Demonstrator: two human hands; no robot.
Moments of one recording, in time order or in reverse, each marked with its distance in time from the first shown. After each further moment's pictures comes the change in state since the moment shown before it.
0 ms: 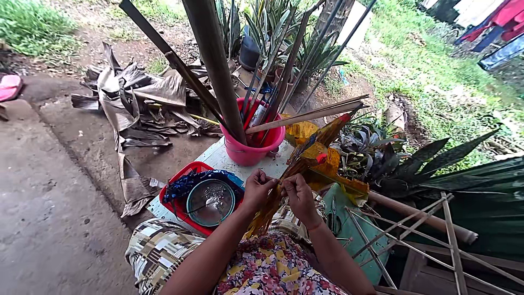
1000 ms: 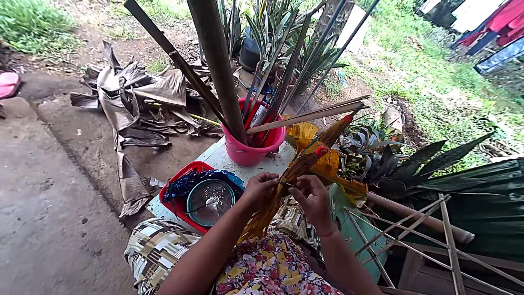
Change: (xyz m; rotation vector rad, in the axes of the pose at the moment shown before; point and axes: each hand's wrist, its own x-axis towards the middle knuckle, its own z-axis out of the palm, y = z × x) left_hand -0.001 0.018 -0.002 -0.144 -0.115 -0.296; right_hand -0.008 -0.014 -0.030 -0.145 0.105 -0.037
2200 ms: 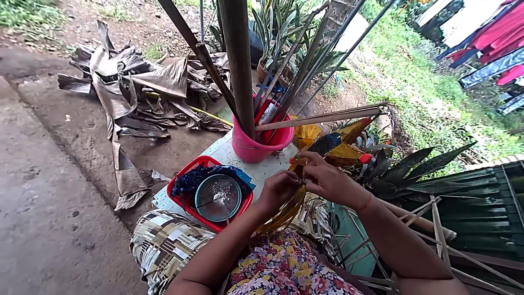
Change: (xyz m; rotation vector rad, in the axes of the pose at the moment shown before) left_hand 0.001 -0.017 -0.010 0.440 -0.230 1.009; right_hand 0.084 -0.066 -0.021 -0.522 -0.771 -0.185
